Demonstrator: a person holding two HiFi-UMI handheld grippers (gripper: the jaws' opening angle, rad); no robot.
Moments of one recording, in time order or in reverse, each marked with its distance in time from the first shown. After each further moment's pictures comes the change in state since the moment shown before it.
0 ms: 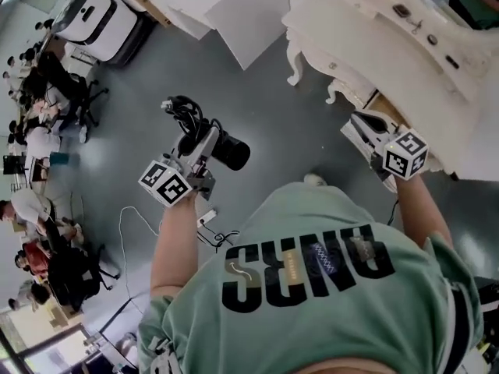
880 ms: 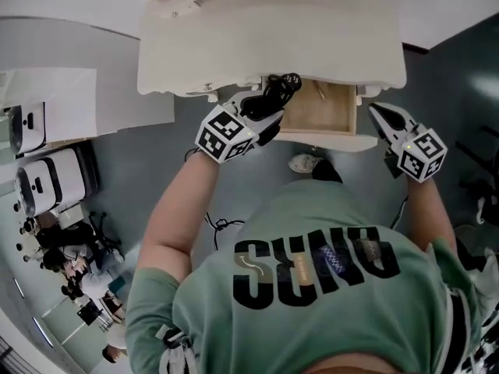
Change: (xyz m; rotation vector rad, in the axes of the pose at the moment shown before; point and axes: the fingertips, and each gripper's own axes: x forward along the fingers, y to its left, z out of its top) left arm 0.422 -0.255 -0.289 0.610 0.871 -0.903; right arm -0.317 -0.184 -0.153 0.367 -0.182 -0.677
